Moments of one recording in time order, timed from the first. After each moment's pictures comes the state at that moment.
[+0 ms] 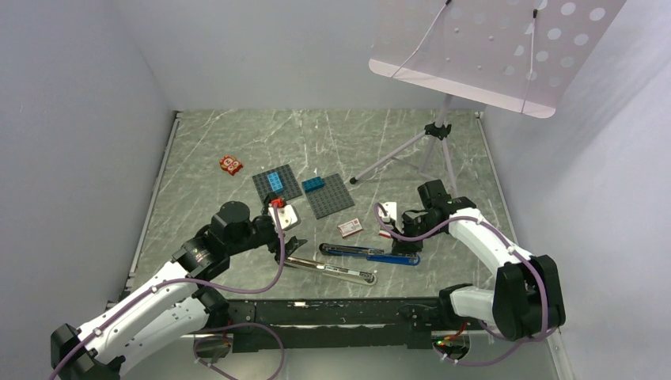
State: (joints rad) left arm -0.72 0.70 0.57 -0.21 0.29 0.30; right arm 0.25 1.22 0.69 -0.80 -0.72 -1.07
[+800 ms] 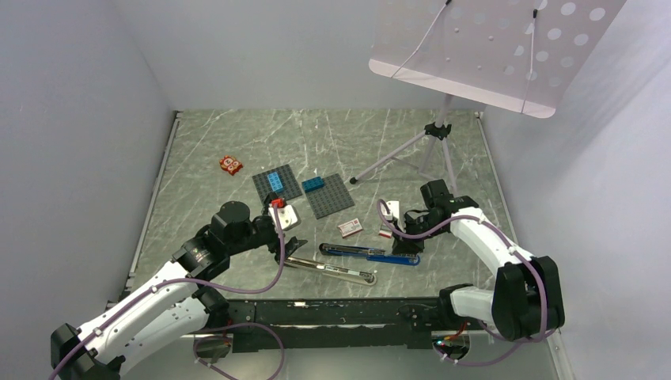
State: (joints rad) left arm -0.72 0.70 0.57 -0.21 0.30 0.30; right arm 0.22 1.22 0.70 -0.85 -0.76 -1.07
